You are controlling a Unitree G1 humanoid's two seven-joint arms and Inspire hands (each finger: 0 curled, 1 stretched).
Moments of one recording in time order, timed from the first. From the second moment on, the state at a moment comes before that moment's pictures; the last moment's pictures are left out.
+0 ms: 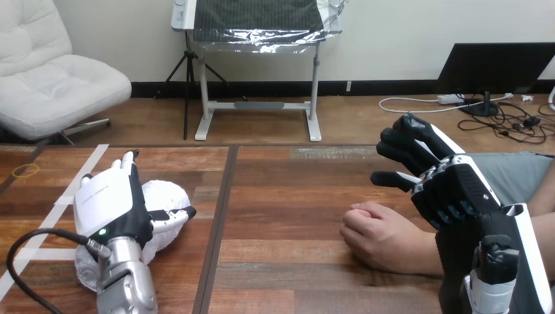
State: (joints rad) left arm -0.24 0.24 -0.16 0.40 0.77 0.37 0.36; right arm 0.59 -0.10 0.14 -0.49 0.08 -0.61 0.12
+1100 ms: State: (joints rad) left arm -0.34 0.24 -0.22 0.49 0.76 0.54 0.28; right arm 0.59 -0.11 0.14 -0.49 0.08 -0.61 0.12
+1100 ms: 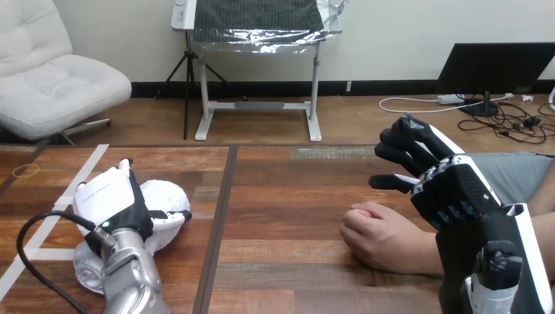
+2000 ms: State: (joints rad) left arm -0.47 0.24 -0.28 0.56 0.76 0.74 0.10; right arm 0.58 -0.11 0.14 -0.49 0.10 -0.61 0.14
